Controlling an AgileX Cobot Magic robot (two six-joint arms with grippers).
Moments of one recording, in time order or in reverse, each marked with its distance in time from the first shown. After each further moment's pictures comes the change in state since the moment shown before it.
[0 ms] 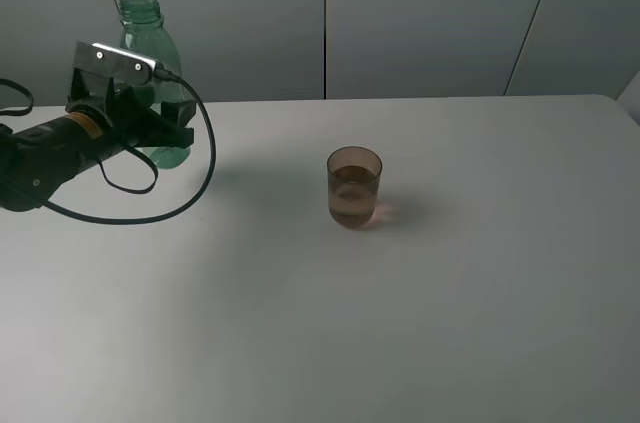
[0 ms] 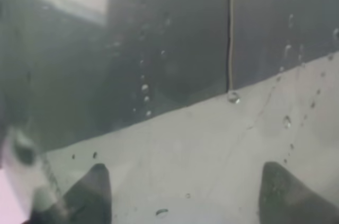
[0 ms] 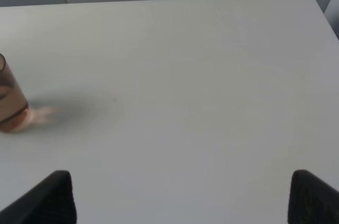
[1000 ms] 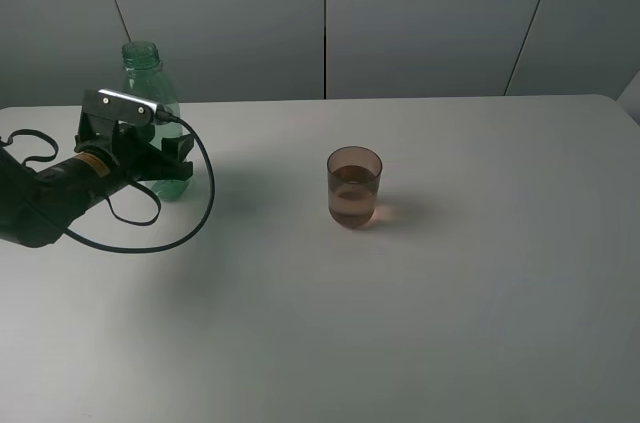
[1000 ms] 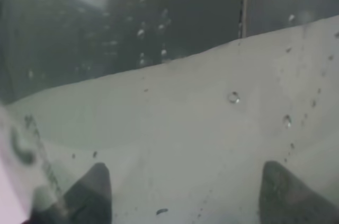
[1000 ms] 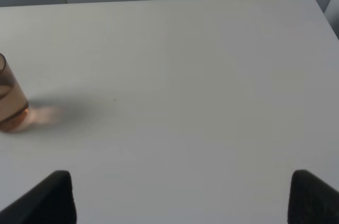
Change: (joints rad) left arm 0.031 0.189 0.012 0.005 -0.166 -0.023; right arm 0.000 0.000 0.000 0.000 0.000 0.000
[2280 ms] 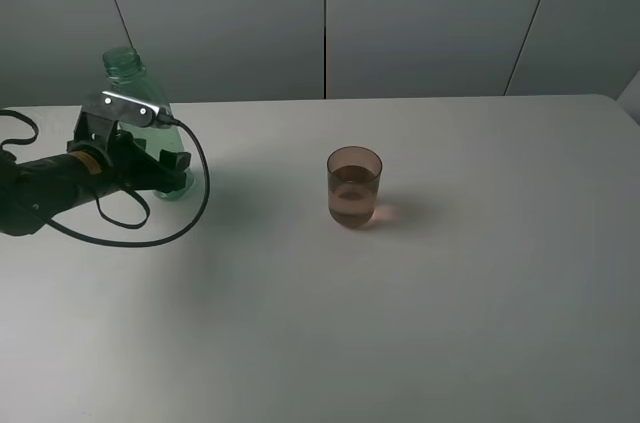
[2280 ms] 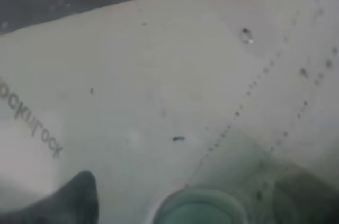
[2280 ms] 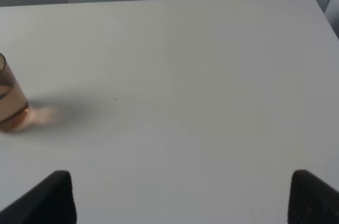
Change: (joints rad) left arm 0.000 -0.115 0.022 -0.010 0.292 0.020; right arm 0.000 0.000 0.000 0.000 0.000 0.000
